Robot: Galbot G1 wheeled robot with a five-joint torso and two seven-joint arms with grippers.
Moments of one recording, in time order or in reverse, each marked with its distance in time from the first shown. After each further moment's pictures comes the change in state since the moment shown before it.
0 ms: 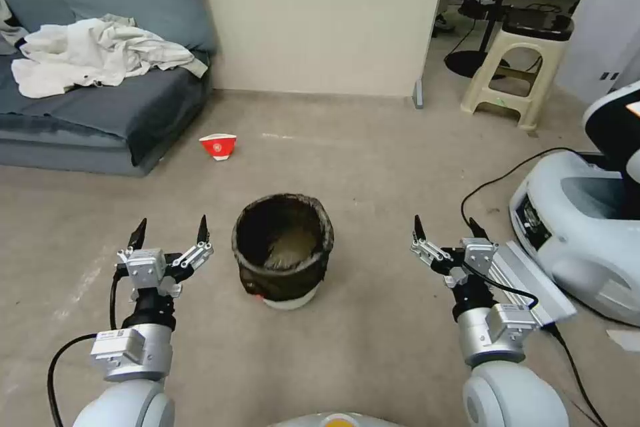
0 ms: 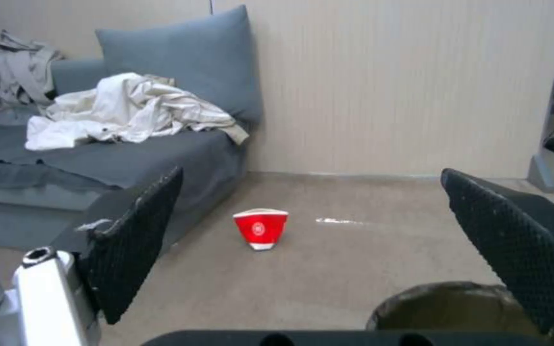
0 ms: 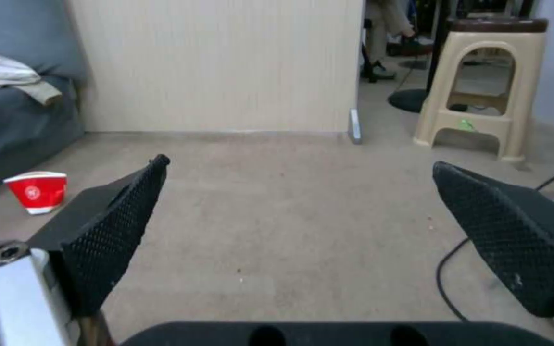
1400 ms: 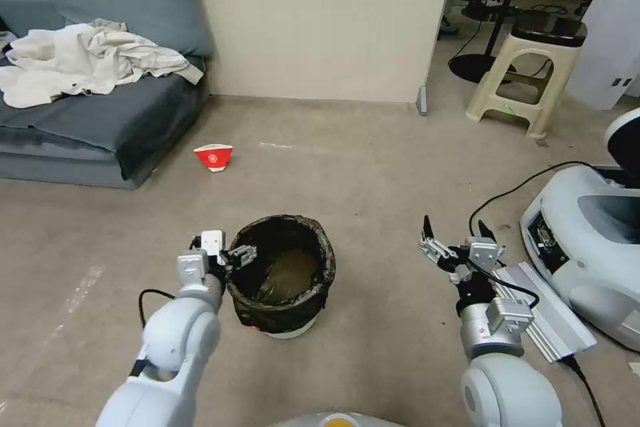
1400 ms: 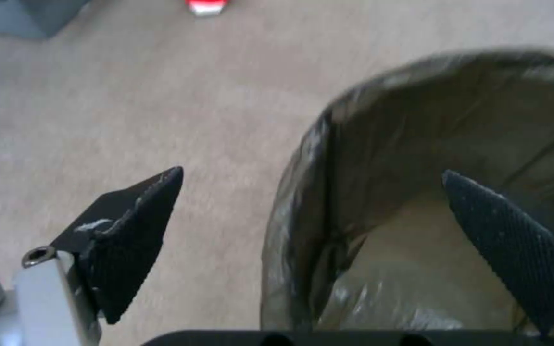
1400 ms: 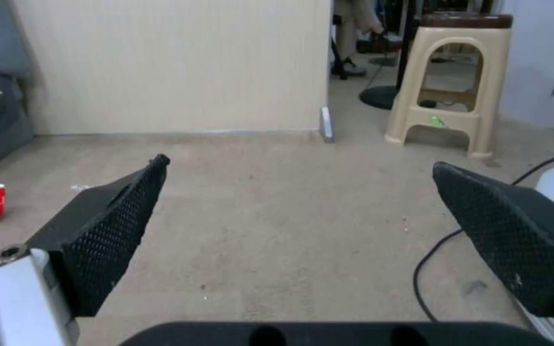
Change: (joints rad) left arm -0.422 0.116 0.268 0.273 -0.252 0.757 -0.337; right arm 0.043 -0.004 0.024 -0.058 0.008 0.011 0.063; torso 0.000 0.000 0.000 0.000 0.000
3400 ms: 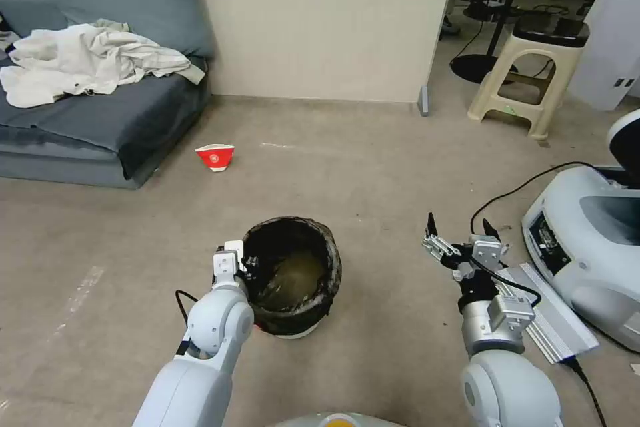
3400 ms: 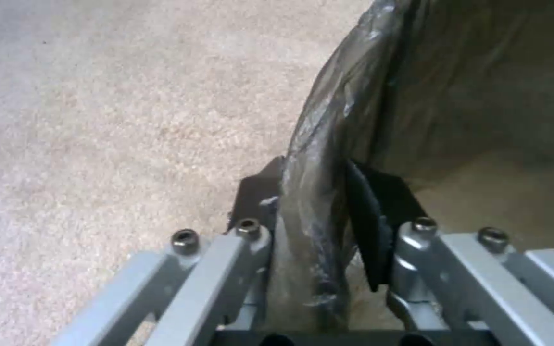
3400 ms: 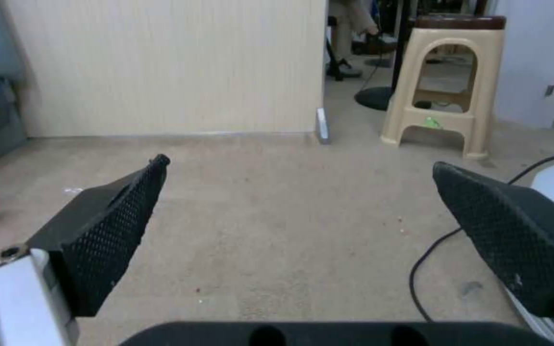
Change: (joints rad) left arm -0.051 -0.029 0.060 0.136 -0.011 0.016 -0.050; right arm 0.009 -0.002 0.006 -0.009 0.004 0.003 0.011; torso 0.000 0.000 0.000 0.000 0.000
